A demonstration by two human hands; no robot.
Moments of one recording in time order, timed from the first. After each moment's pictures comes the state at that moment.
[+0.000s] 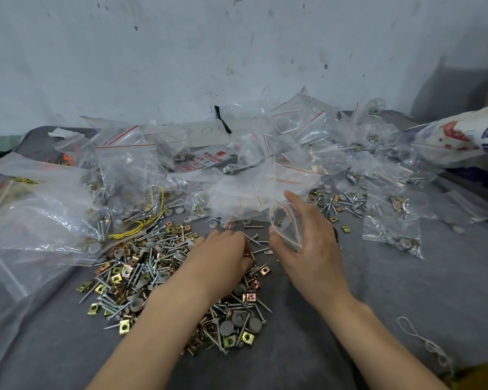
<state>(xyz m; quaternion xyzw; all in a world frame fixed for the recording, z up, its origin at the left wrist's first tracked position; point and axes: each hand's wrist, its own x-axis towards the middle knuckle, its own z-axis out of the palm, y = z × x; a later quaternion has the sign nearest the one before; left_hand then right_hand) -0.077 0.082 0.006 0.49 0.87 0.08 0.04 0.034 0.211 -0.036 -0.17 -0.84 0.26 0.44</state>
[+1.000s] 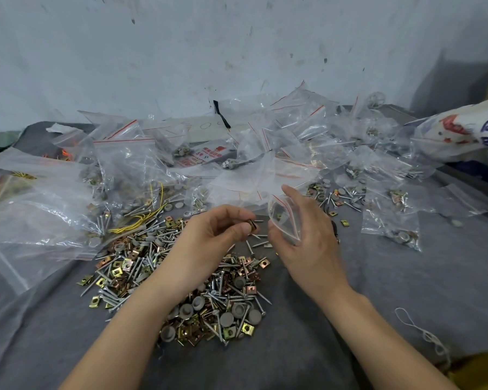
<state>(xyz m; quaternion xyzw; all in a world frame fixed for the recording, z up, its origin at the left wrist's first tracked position) -0.080 0.062 0.013 0.40 0.66 0.59 0.24 0.034 0.212 -0.038 -0.16 -0.84 0.26 0.44</state>
